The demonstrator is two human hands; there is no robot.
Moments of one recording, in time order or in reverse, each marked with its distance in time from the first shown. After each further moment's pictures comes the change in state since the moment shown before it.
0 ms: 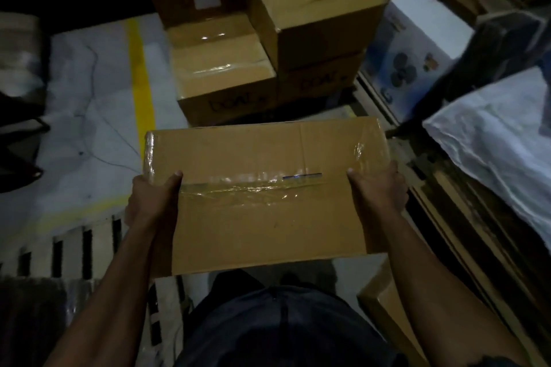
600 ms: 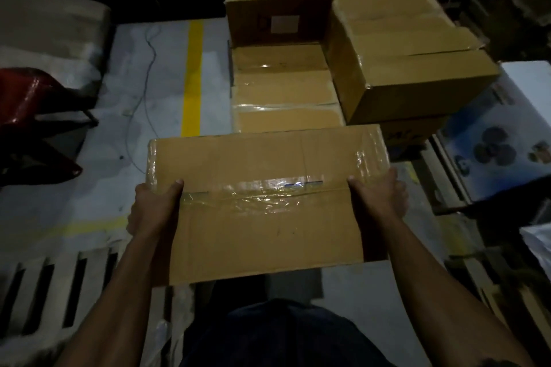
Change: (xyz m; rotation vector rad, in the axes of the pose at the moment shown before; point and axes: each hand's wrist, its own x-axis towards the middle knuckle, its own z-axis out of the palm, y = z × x) left_hand 0.276 0.044 -0.056 -0.006 0.121 -0.207; right_hand 0.090 -0.305 0.170 -0.052 -0.141 -0.176
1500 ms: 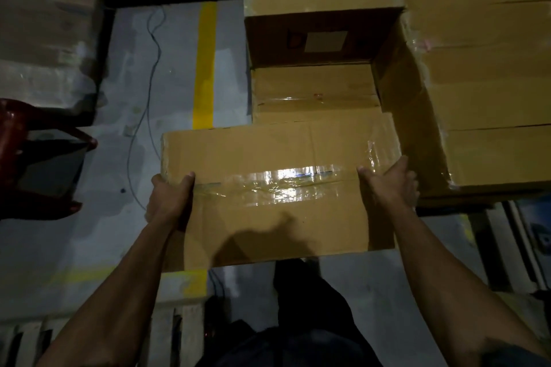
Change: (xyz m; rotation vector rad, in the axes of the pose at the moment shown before) left_hand 0.355 0.234 0.116 0.030 -0.101 -0.093; right_hand 0.322 -0.298 0.153 -0.118 -0.104 0.038
